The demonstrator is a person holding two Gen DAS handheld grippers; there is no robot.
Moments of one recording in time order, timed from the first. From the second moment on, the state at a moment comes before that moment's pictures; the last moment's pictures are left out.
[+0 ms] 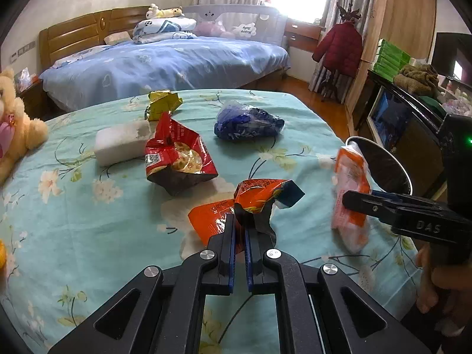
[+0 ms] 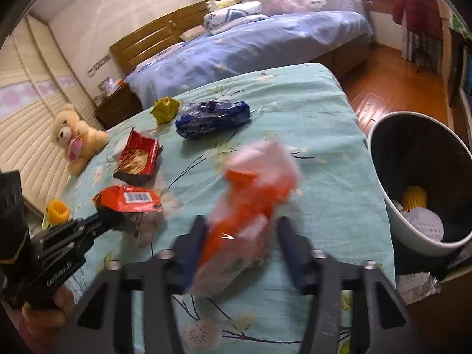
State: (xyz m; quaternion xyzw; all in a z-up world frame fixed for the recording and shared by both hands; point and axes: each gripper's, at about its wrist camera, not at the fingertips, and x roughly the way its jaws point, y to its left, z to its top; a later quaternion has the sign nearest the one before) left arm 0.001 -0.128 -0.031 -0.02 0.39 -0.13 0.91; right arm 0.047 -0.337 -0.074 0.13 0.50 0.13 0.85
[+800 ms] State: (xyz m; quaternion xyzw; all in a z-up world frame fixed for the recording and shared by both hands) left arm 0.010 -0.149 -0.032 -0.04 0.40 -0.15 0.91; right arm 0.029 -0.351 -0.062 0.13 0.46 0.12 0.87
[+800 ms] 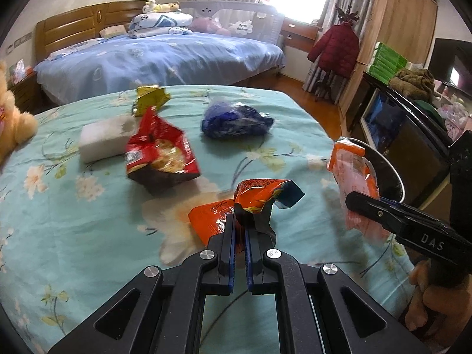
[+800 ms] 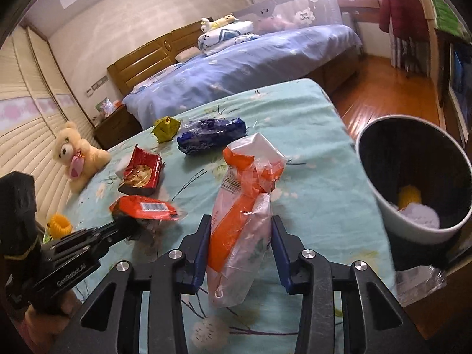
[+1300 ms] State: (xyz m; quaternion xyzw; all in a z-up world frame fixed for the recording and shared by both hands) left arm 0.026 -0.212 -0.025 -0.02 0.39 -0.19 0.90; right arm 0.023 -0.413 -0.051 0.14 0.45 0.07 0.88
